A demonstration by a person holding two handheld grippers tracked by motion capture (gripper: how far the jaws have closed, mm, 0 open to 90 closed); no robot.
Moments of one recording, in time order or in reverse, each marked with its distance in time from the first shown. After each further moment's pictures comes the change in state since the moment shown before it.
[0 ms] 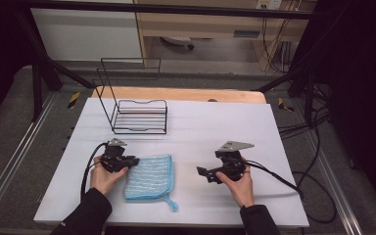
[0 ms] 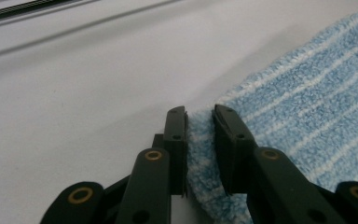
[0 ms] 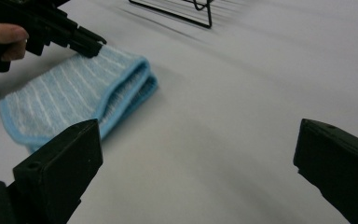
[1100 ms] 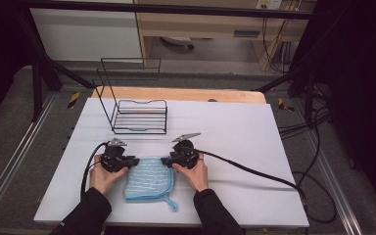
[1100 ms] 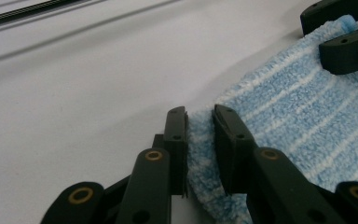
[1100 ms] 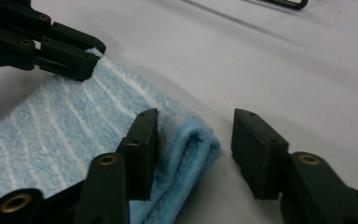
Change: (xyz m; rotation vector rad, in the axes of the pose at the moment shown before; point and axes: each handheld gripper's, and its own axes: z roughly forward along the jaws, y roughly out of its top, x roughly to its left) left arm 0.001 0.000 0.000 -0.003 -0.011 0.024; right arm 0.038 0.034 0.130 0.155 0.037 0.063
